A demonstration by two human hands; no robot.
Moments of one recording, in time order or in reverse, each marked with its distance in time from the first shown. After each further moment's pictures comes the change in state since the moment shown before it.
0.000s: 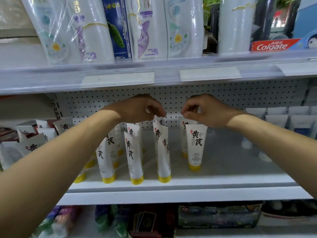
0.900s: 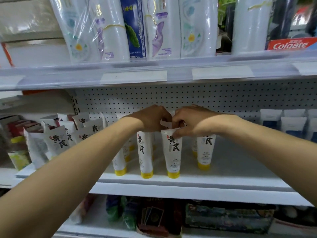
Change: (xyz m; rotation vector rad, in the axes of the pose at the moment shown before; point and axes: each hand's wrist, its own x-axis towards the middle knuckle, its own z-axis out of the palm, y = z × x) left_hand -0.004 0.004 0.034 0.146 0.008 -0.085; right_hand 0.015 -0.050 0.033 -0.316 -0.287 -0.096
